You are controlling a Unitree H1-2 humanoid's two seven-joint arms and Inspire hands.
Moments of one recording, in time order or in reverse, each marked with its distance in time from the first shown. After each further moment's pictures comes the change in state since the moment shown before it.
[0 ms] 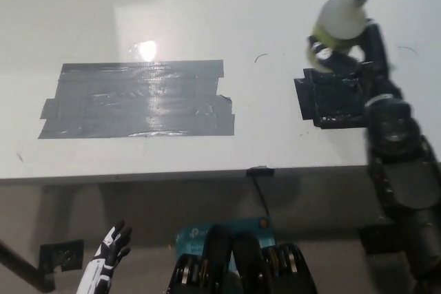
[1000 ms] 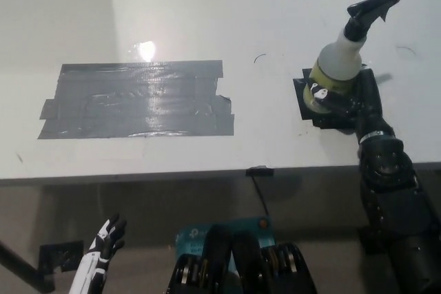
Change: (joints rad) left_arm -0.021 0.002 0.022 0.000 0.008 0.000 0.000; right_arm 0.067 0.055 -0.018 0.127 0.015 -0.053 0.015
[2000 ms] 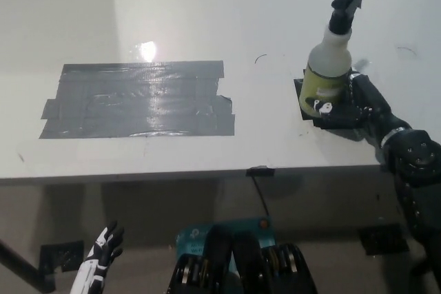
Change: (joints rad) left_arm 0.027 -0.005 0.005 0.000 0.004 0.000 -0.001; right_arm 0.014 -0.133 0.071 -0.058 0.076 0.119 0.357
